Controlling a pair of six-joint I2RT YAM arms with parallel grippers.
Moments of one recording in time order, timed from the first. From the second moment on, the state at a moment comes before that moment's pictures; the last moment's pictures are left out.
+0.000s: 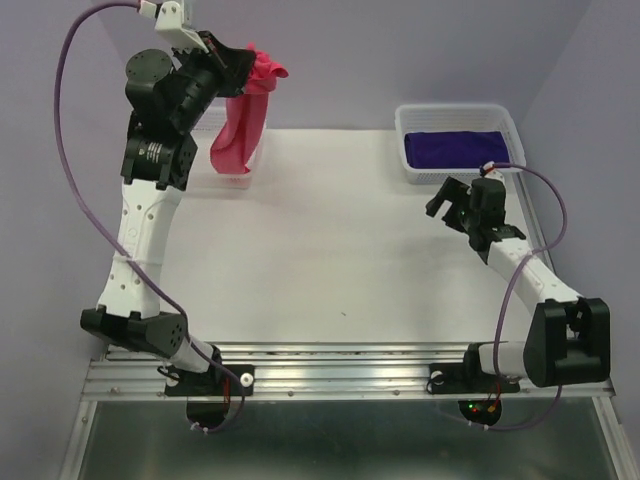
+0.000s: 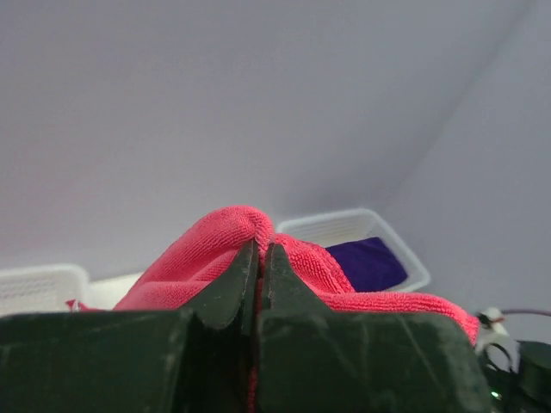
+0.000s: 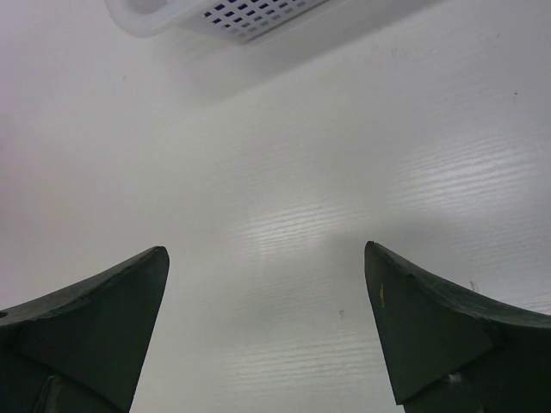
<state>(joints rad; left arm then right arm) -0.19 1.51 1.96 -0.29 0.24 -0.38 0.06 1.31 0.81 -0.08 0.05 0.51</state>
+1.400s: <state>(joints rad) -0.40 2.19 2.11 -0.34 0.25 -0.47 0.19 1.12 0.73 -0.17 0.01 0.51</state>
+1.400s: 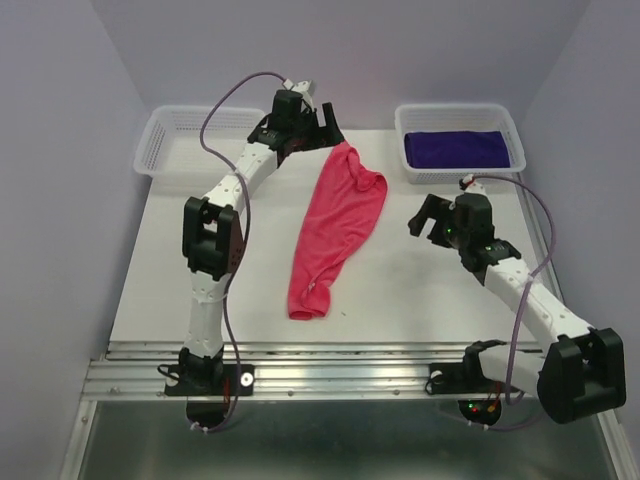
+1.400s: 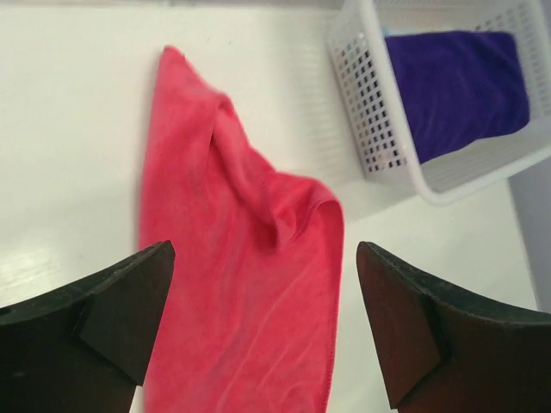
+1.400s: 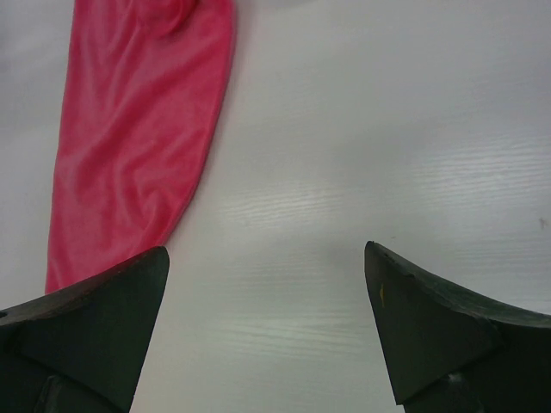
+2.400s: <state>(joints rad) -0.42 0.70 0.61 -0.39 -0.41 -0.86 1.25 1.99 1.41 -0.53 0.60 0.69</state>
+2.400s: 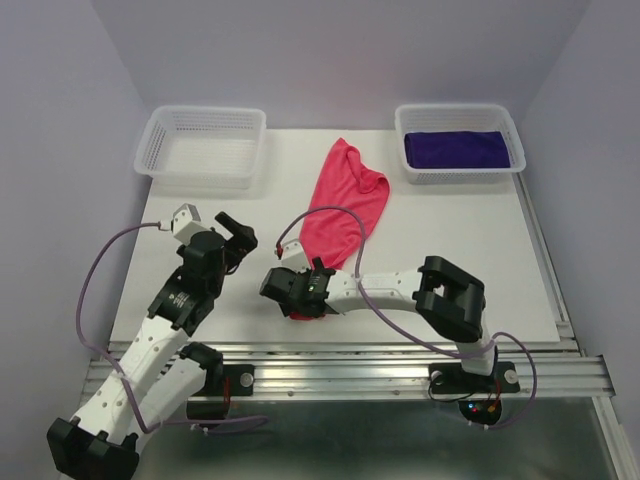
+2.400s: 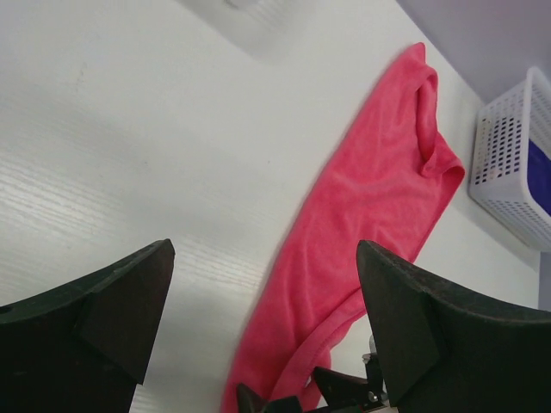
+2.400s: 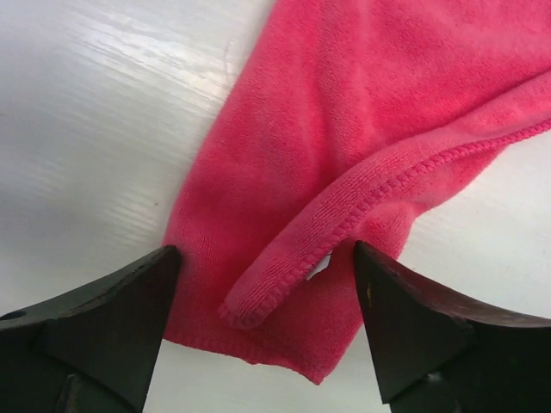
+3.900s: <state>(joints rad) -0.42 0.70 0.56 -0.30 -0.31 -0.85 1.25 1.95 1.35 -0.52 0.64 0.94</state>
